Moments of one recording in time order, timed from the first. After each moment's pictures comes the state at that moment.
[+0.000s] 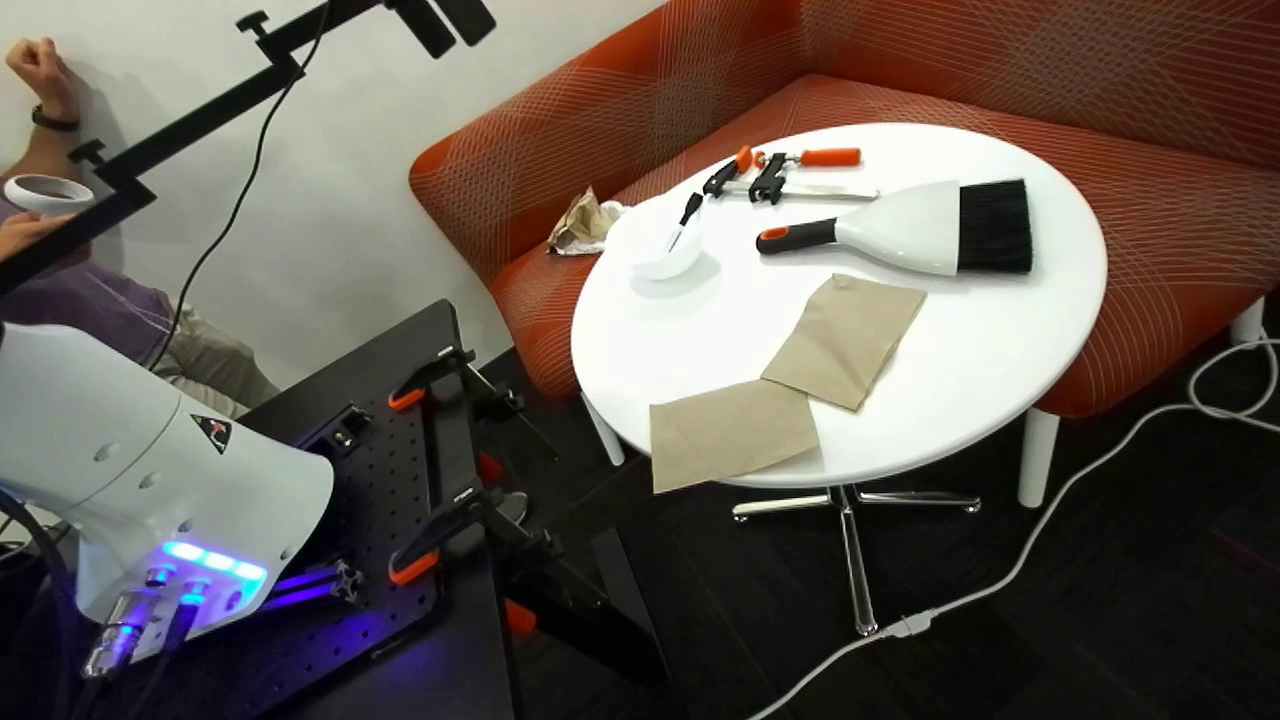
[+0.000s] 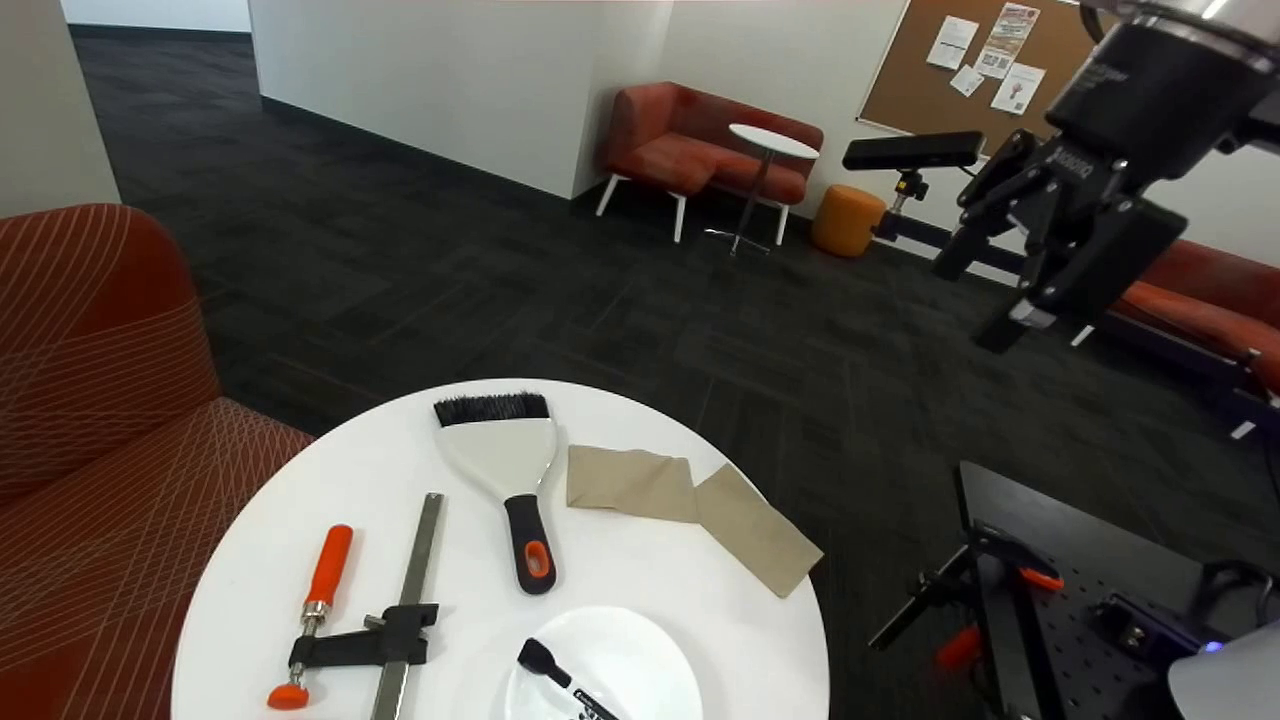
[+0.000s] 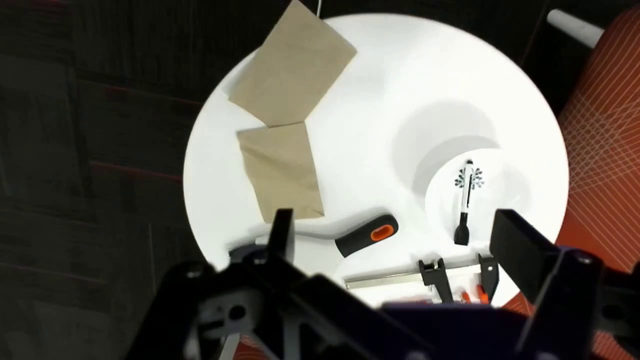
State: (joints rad) arm 0.08 -0.57 -0.02 -2.72 -0.11 2.31 -0.16
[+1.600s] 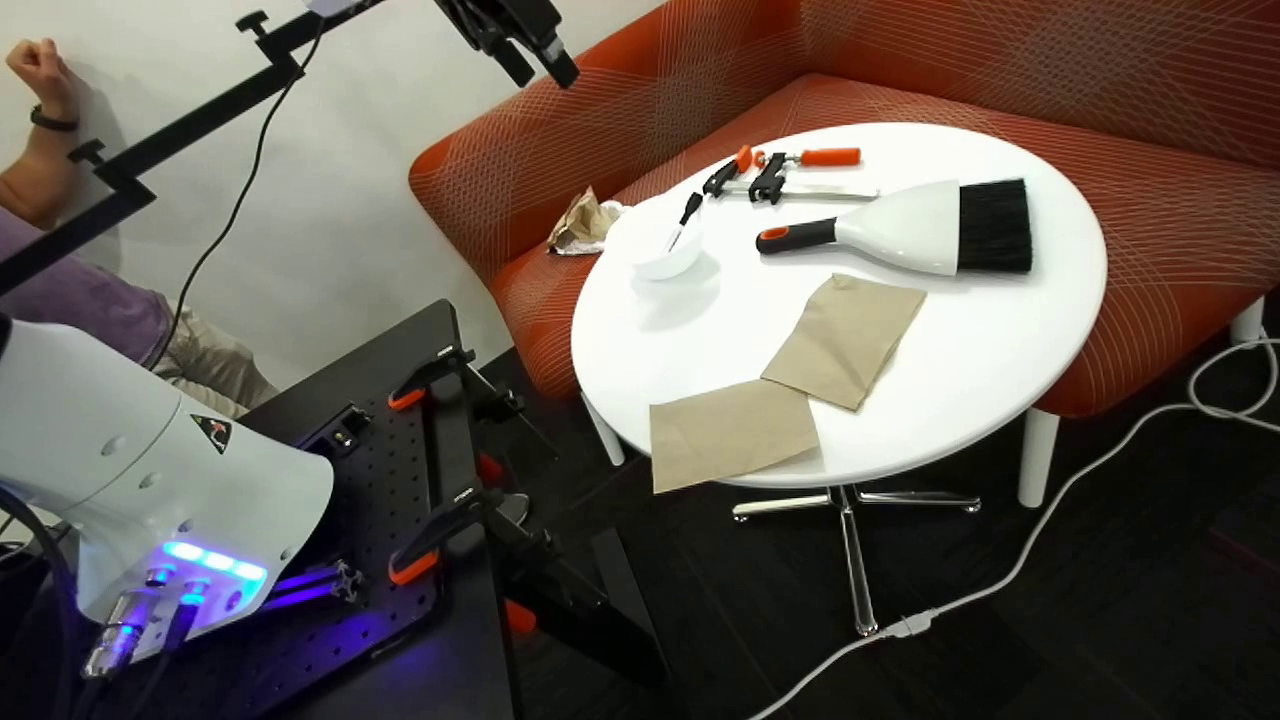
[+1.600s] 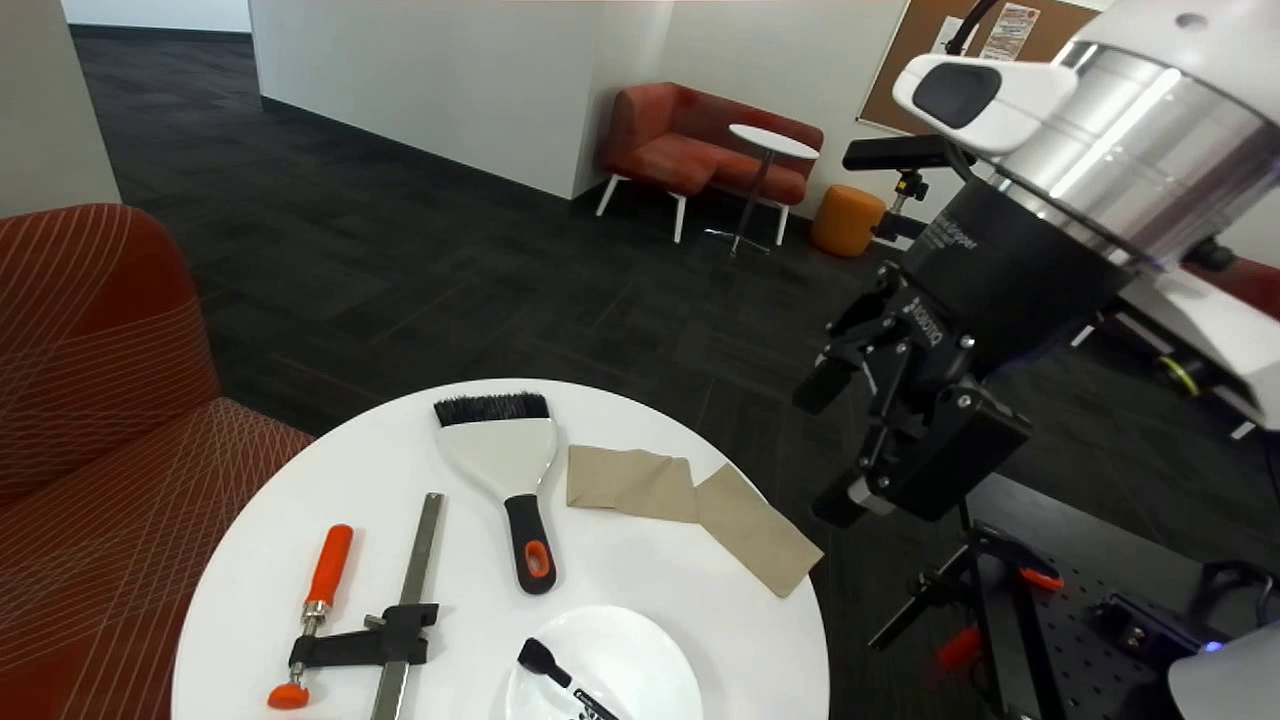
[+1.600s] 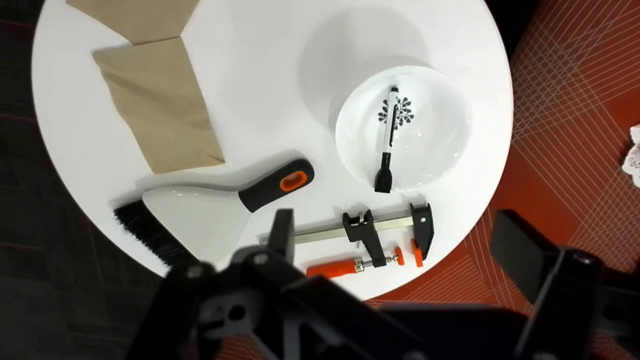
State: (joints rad) arm 0.17 -0.22 0.13 -2.68 -0.02 2.71 0.02
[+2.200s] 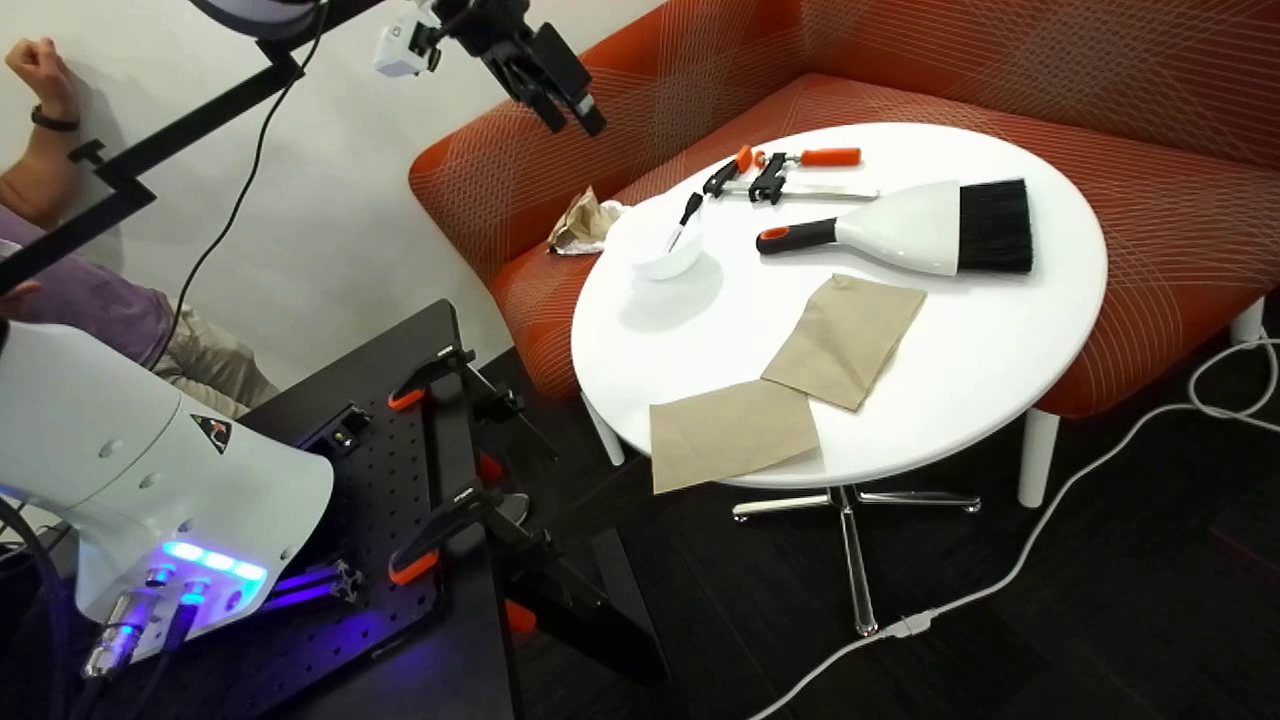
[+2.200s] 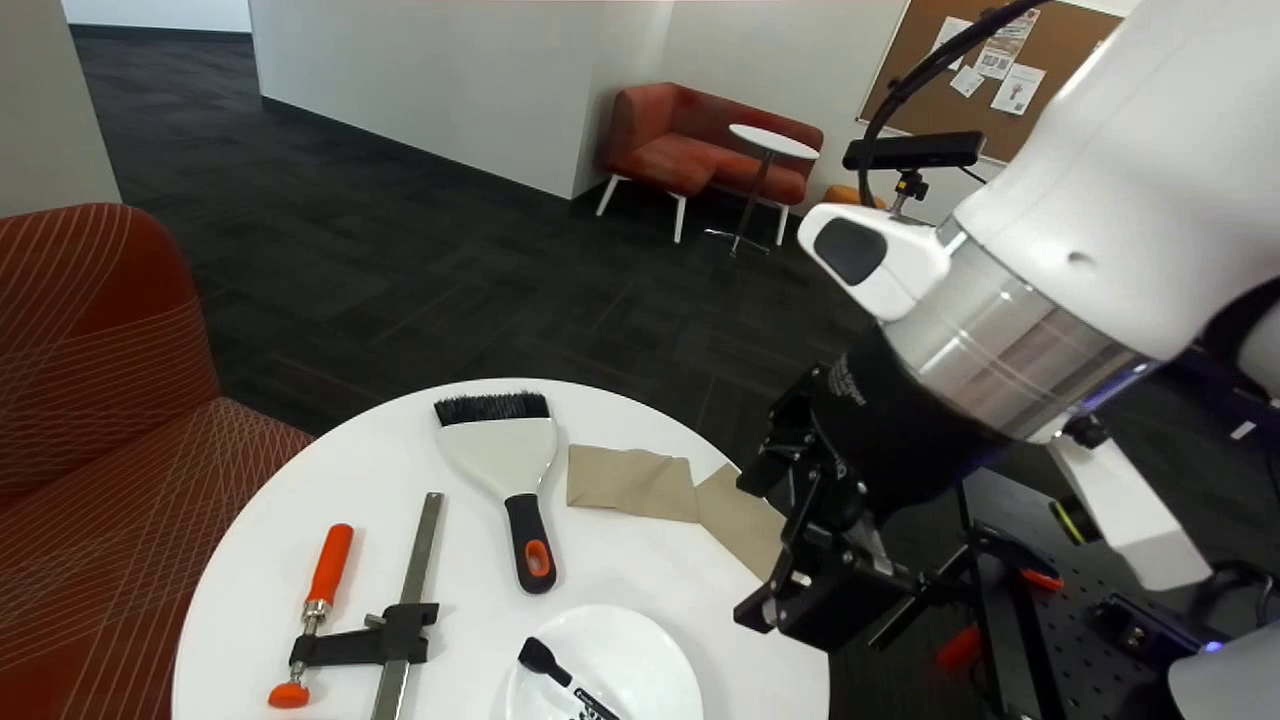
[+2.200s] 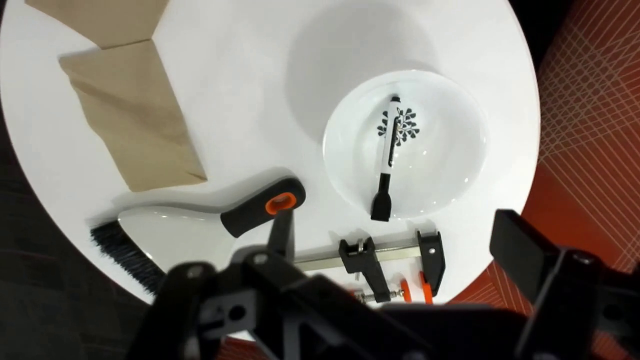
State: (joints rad) arm 0.14 0.02 0.20 -2.60 -0.33 2.81 0.35
